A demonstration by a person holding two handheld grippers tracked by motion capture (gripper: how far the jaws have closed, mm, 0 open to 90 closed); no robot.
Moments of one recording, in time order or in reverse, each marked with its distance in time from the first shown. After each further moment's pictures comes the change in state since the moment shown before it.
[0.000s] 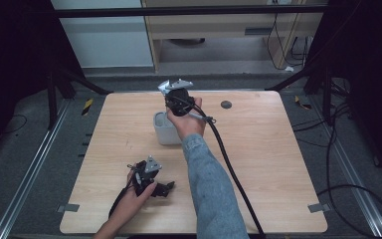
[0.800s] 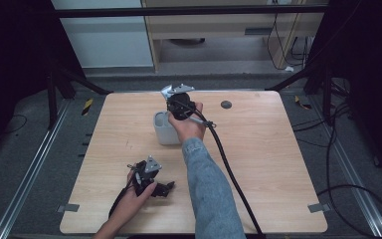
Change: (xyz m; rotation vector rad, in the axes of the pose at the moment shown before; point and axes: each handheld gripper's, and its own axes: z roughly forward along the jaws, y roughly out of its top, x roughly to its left) left arm 0.000 0.000 0.000 0.001 0.000 0.001; right arm -0.001 -0.017 0.008 0.014 -0.007 0.042
